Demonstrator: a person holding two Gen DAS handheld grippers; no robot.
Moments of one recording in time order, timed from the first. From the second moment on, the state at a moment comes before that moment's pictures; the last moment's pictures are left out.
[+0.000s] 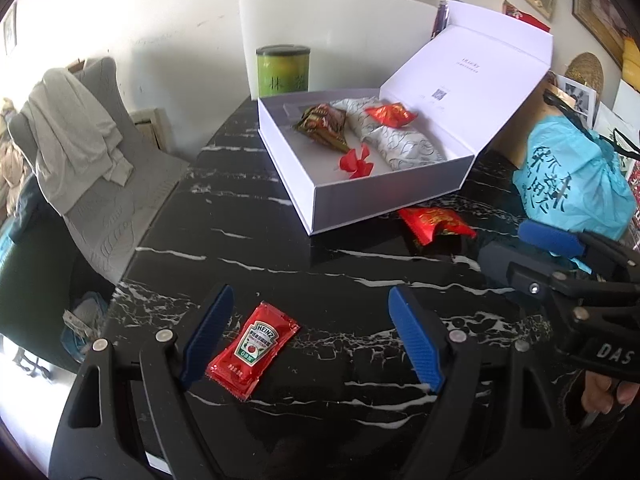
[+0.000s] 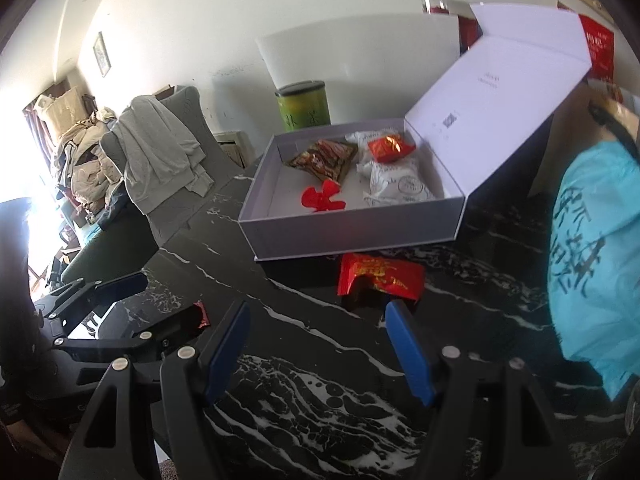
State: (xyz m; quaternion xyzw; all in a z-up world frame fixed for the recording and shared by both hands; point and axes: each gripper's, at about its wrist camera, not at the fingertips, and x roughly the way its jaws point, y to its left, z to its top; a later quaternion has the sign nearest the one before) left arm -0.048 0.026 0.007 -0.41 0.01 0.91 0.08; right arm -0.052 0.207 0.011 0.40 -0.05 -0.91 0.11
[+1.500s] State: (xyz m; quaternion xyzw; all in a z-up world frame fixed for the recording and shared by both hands) left arm -0.099 0.016 -0.016 -0.43 0.00 0.90 0.08; right arm -0.128 0.203 -0.056 0.45 -0.03 -0.89 0.06
